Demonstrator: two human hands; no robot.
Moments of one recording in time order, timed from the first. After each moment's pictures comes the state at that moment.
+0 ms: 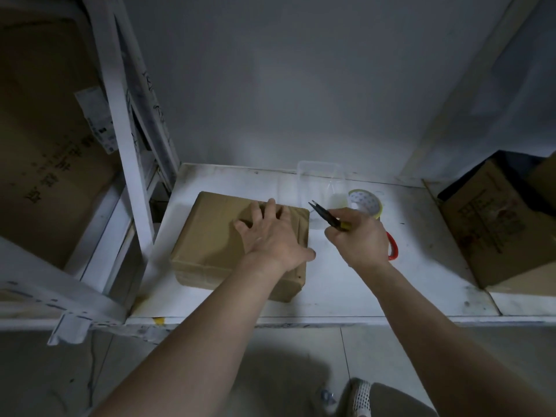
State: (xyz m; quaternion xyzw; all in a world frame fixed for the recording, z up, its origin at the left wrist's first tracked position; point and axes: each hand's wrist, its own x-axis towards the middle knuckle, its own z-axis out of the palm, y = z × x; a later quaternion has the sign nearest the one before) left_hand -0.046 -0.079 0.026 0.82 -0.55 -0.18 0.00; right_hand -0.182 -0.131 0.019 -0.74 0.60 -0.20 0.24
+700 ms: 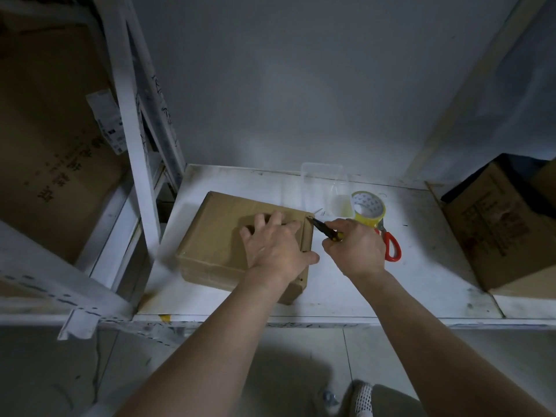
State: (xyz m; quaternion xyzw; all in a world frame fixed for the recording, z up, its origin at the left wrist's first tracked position) left_hand -0.051 -0.062 0.022 0.82 -0.54 -0.15 0.08; right_hand -0.175 -0.125 0.003 -0.78 0.59 -0.14 0.16
